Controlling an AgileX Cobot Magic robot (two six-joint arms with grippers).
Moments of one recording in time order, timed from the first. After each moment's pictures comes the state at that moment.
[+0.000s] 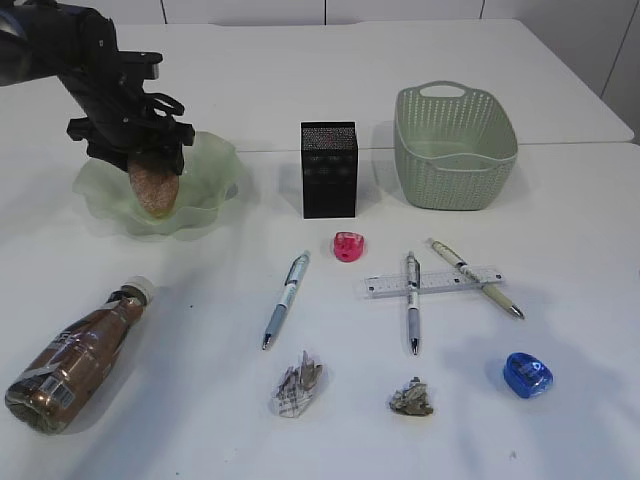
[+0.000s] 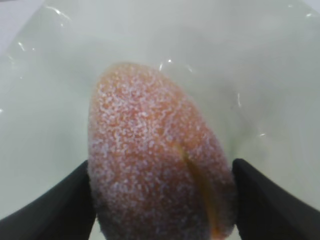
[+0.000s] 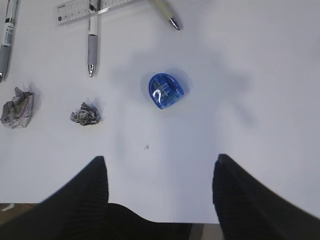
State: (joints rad) left arm -0.18 2.37 -2.04 0.07 0.83 -0.20; right arm -0.05 1.10 -0.87 0.28 1.07 0.00
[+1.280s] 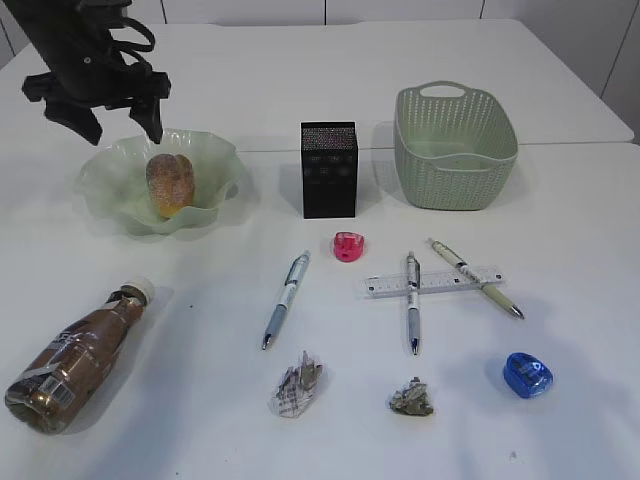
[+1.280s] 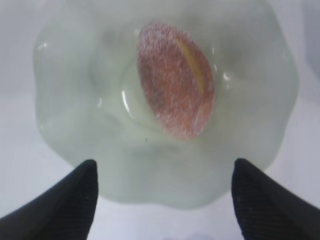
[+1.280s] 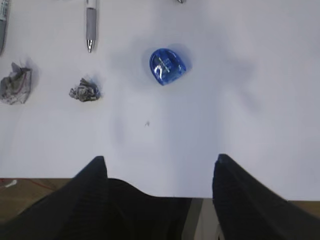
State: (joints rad) left arm -0.18 2.20 -2.04 0.02 1.07 -0.22; right arm -0.05 1.10 -0.87 0.29 1.16 -0.01
